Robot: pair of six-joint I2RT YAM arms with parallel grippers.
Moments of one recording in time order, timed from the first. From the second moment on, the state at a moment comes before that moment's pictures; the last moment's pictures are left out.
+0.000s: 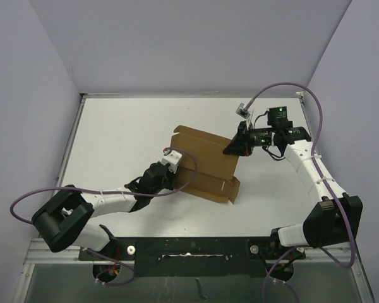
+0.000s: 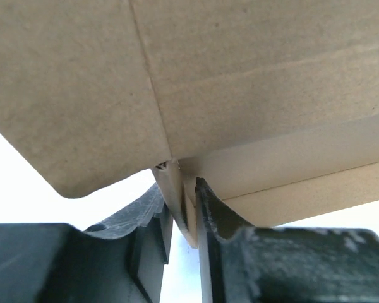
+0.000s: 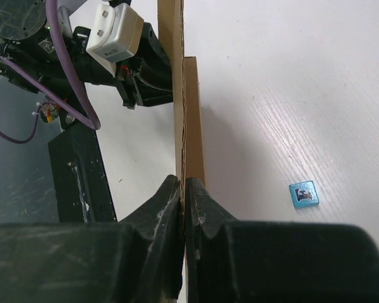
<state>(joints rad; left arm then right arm) -0.81 1.40 0.48 0.43 -0.22 -0.13 0.16 1.37 1.21 -0.69 -1.04 -0.32</state>
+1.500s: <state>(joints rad) -0.77 1.42 0.63 0.06 -0.17 -0.31 0.09 1.44 1.14 -0.60 -1.08 -0.26</state>
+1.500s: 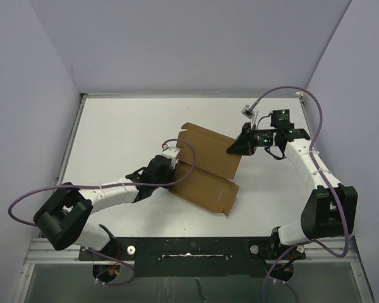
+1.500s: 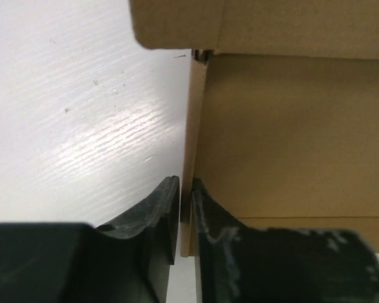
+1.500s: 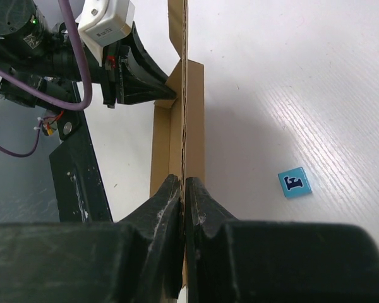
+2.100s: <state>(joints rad) -0.76 1.34 0.65 -0.04 -0.11 -0.36 0.08 1.46 1.14 -0.59 -1.10 -0.27</state>
